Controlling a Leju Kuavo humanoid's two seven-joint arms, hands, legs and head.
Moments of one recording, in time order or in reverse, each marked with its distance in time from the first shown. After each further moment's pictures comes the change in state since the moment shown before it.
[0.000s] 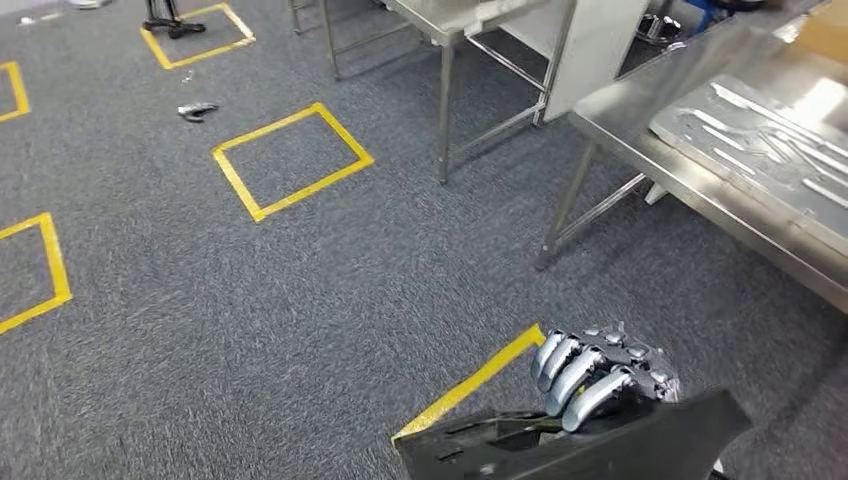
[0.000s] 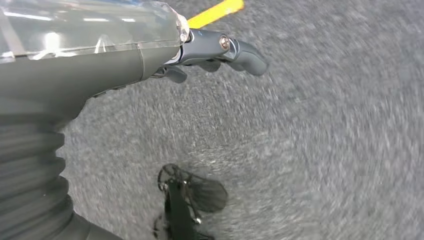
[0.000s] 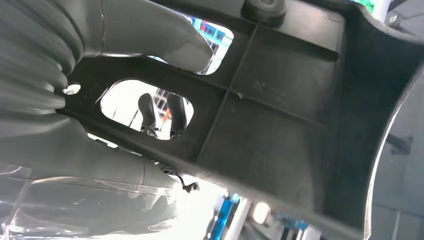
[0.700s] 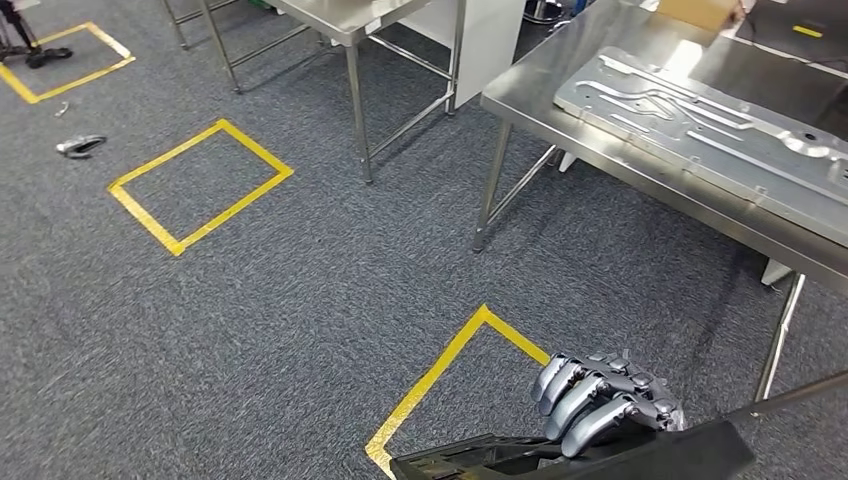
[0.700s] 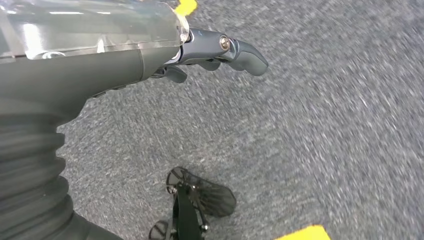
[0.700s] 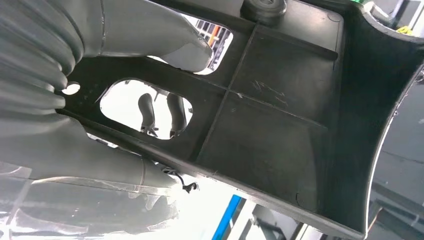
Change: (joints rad) left arm 0.009 -0.008 0.001 0.001 0.000 -0.020 0.017; right arm 0.101 0.000 0.025 -0.047 0.046 -0.072 -0.003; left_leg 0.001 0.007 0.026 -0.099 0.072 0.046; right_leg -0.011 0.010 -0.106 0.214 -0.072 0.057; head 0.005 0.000
